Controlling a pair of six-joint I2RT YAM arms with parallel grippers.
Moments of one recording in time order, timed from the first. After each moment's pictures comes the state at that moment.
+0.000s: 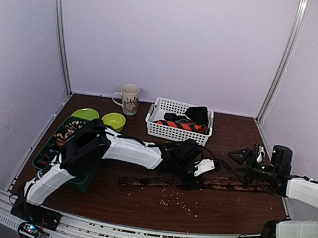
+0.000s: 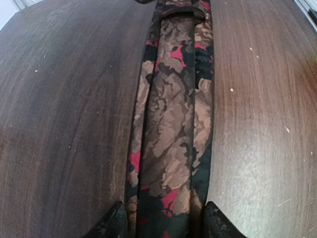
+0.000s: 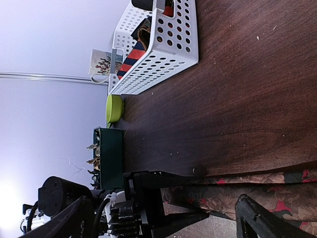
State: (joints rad) left arm -1.11 2.48 1.89 -0.15 0.22 0.27; right arm 0.04 1.09 0.35 0.21 -0.73 0.91
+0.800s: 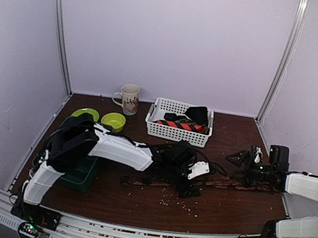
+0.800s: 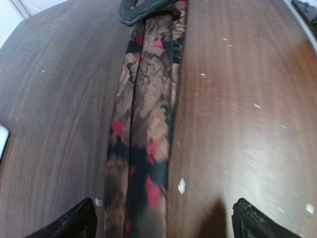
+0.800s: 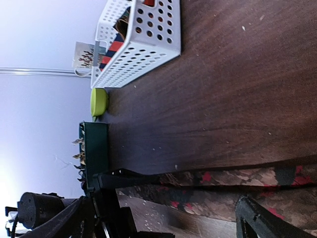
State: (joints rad) left arm -1.14 2.35 1.68 -0.05 0.17 0.31; right arm 0.04 1.16 0.40 0.10 -0.73 0.80
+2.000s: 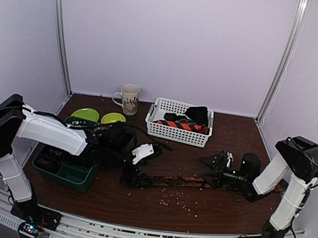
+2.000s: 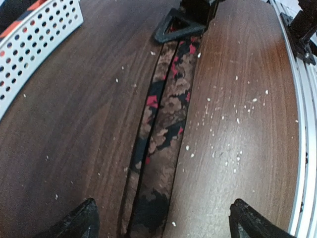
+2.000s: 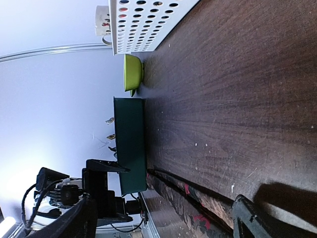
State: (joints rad) left arm -0.92 1.68 0.93 -0.02 0.30 0.20; right arm 0.34 1.86 0.34 1.22 -0.74 1.29
